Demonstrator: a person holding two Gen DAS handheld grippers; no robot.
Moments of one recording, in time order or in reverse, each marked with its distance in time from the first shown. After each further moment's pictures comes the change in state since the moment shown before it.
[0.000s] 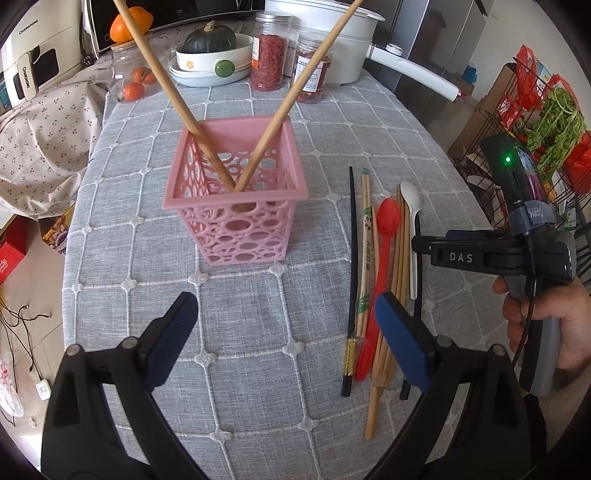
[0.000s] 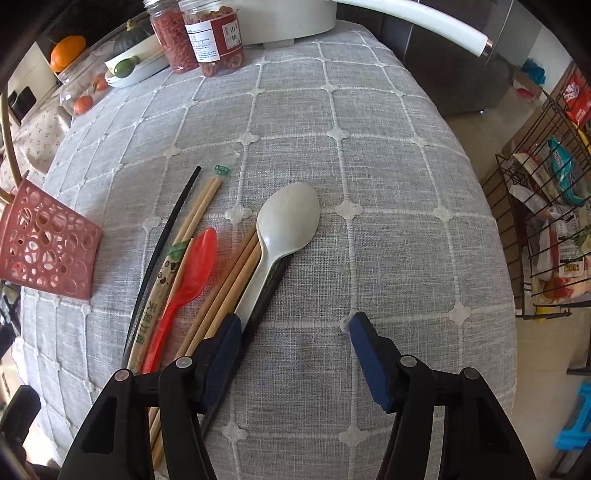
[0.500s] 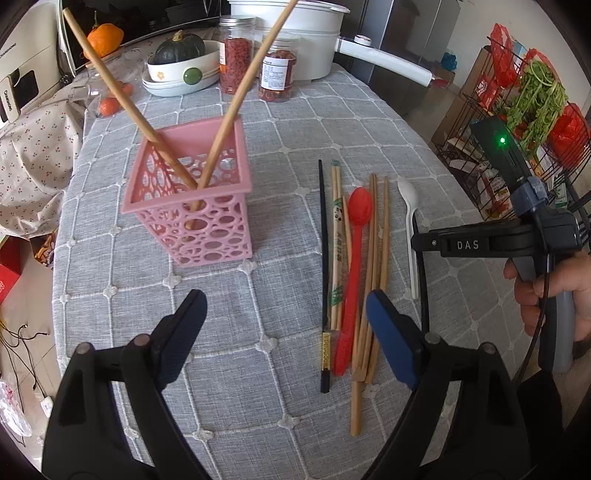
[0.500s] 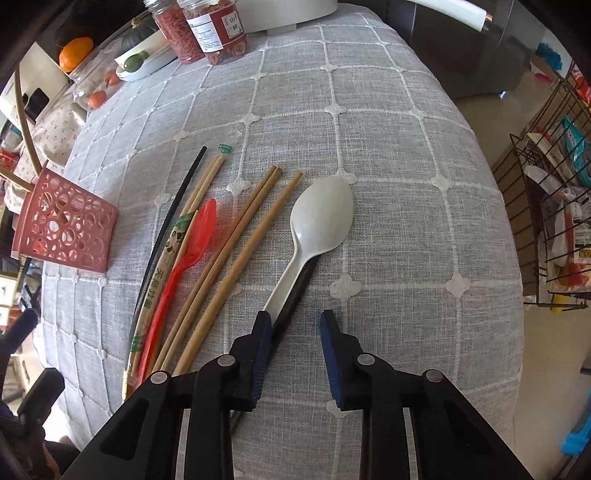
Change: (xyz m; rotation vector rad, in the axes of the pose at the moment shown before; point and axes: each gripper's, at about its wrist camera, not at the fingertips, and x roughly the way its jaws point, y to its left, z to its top) left arm 0.001 -0.023 -0.005 0.083 -0.004 -0.031; right arm -0.005 -0.022 -0.009 0.007 0.074 0.118
